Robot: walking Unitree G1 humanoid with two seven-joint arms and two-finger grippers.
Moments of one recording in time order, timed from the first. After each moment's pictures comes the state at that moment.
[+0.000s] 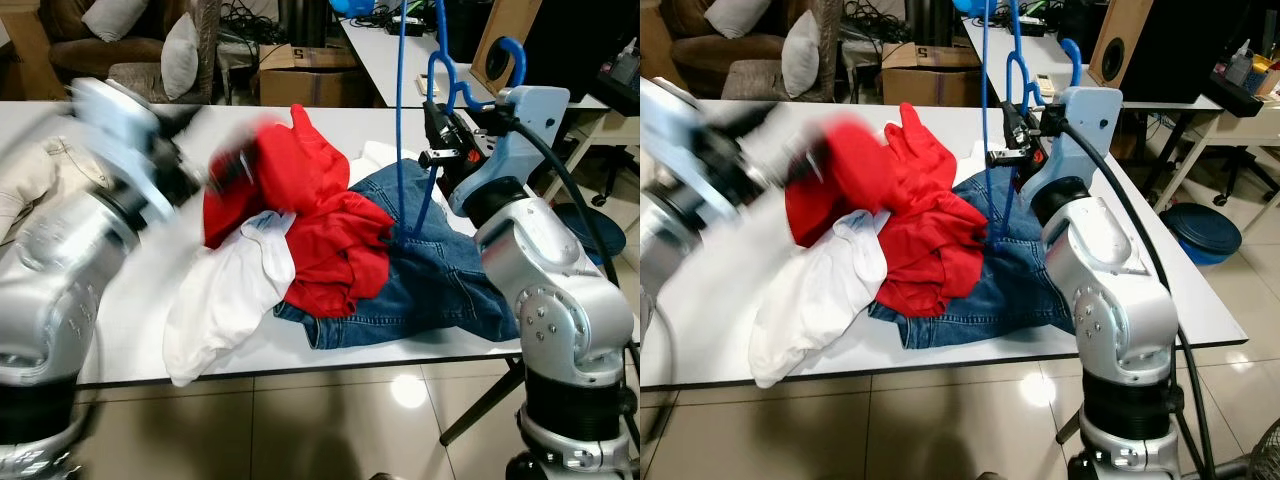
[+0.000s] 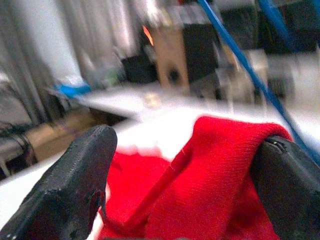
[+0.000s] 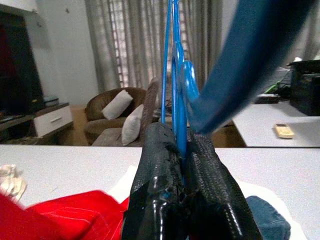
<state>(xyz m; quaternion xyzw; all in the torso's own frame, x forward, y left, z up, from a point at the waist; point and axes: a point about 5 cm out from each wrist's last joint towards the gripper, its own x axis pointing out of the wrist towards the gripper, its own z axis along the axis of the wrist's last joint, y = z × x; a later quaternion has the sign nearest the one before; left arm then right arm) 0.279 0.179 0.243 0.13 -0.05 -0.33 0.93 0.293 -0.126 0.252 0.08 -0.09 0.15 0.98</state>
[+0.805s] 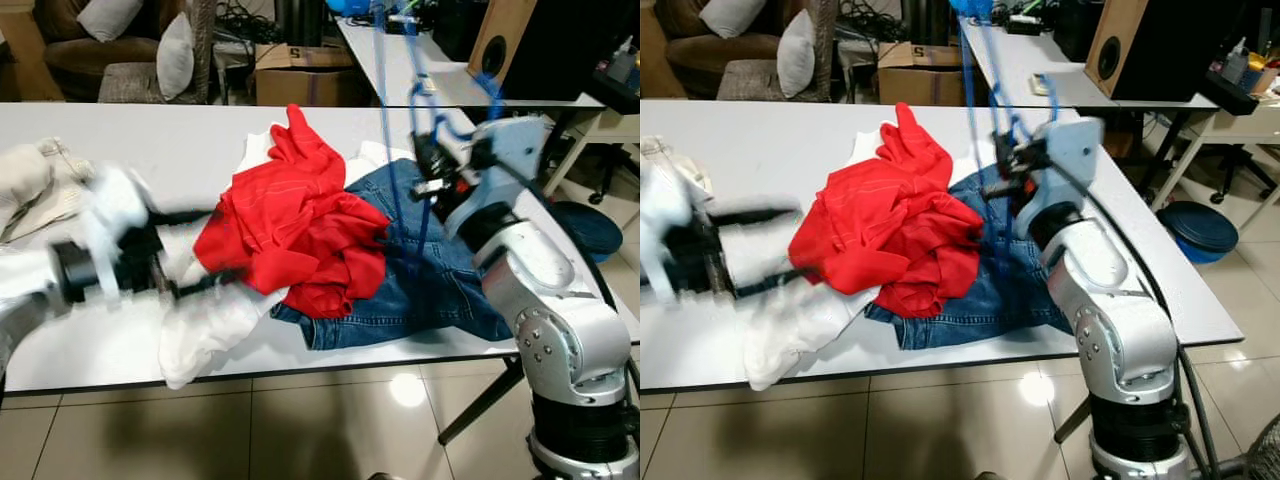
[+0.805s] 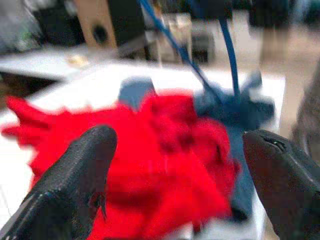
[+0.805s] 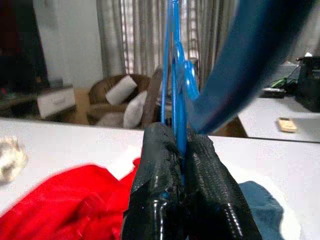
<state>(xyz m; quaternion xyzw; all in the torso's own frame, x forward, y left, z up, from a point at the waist) 0.243 0.213 0.247 0.09 0.02 -0.44 0.89 0.289 -0.126 0.236 0.06 -0.08 0.18 0.98</state>
